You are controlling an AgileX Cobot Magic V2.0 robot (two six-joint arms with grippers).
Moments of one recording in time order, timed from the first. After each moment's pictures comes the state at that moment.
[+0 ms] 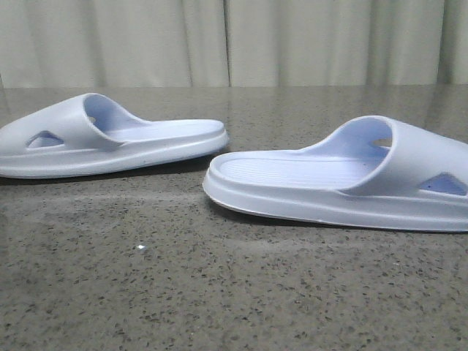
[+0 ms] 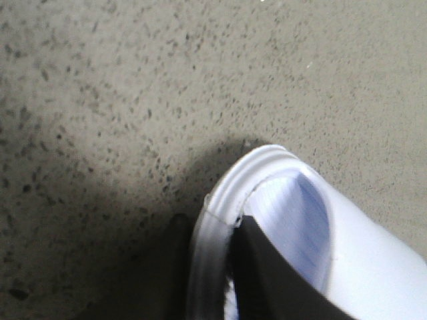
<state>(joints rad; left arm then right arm) -0.15 1.28 -0.59 -1.04 0.28 -0.08 0.06 0.37 -0.53 0.13 0.42 0.10</state>
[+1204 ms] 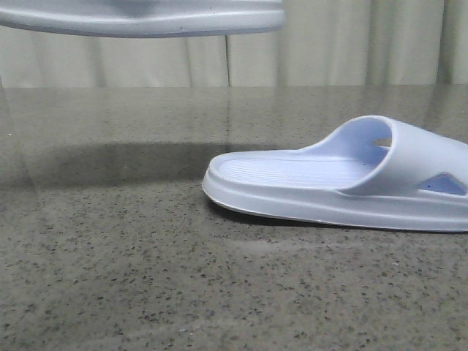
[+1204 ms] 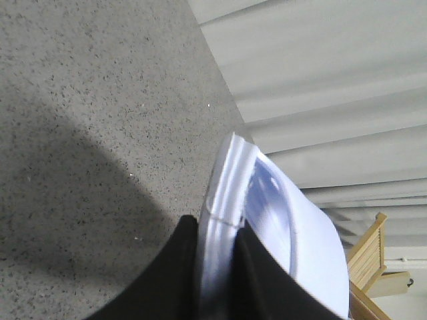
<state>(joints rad) -0.16 0.88 -0.57 -1.43 0.46 0.23 0.06 0.51 -0.53 0.18 0.69 0.34</state>
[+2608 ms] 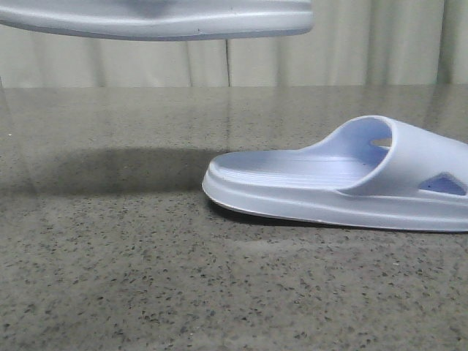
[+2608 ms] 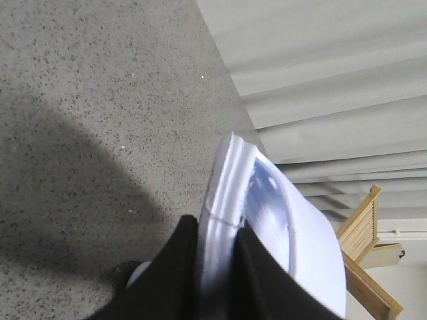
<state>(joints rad) -0.16 0.88 -0.57 -1.43 0.52 0.24 0.06 0.99 -0.54 0.40 0.56 0.40</state>
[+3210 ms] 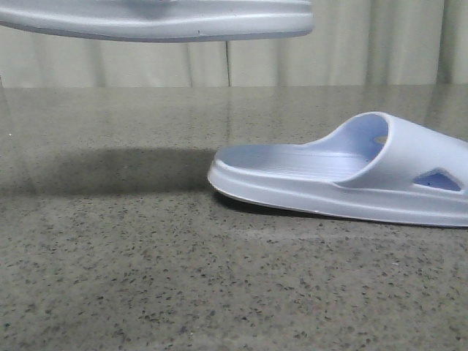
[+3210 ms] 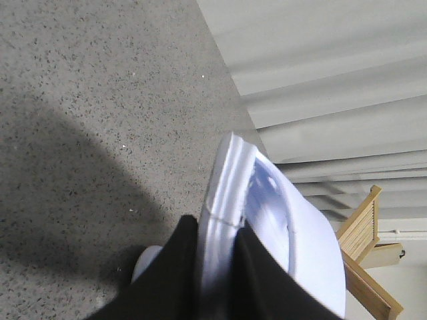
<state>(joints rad) -0.16 0.88 -0.57 -1.43 0.53 0.24 0.06 1.00 -0.54 0.43 0.53 0.36</state>
